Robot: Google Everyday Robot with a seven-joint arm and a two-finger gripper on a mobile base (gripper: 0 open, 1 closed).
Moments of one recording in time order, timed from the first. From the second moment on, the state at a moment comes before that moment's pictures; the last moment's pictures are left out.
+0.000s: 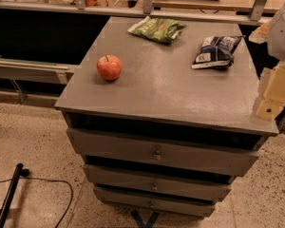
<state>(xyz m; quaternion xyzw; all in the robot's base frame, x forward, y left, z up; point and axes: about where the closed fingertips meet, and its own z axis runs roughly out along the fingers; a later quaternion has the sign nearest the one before) 0.438 -0.217 0.976 -0.60 0.78 -0.03 0.16</state>
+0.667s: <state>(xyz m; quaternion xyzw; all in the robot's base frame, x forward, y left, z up) 0.441 -0.210 0.976 -0.58 0.79 -0.01 0.20</state>
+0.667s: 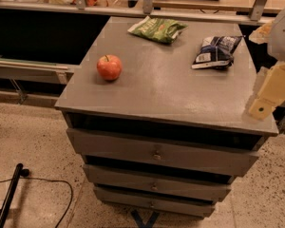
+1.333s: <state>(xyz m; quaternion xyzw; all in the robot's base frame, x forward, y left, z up) 0.446 -0.157 0.954 -0.45 0.80 0.12 0.37</state>
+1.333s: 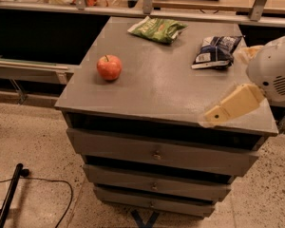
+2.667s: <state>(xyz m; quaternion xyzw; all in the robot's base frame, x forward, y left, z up) 0.525 -0.025 0.916 -0.37 0.73 0.24 0.53</state>
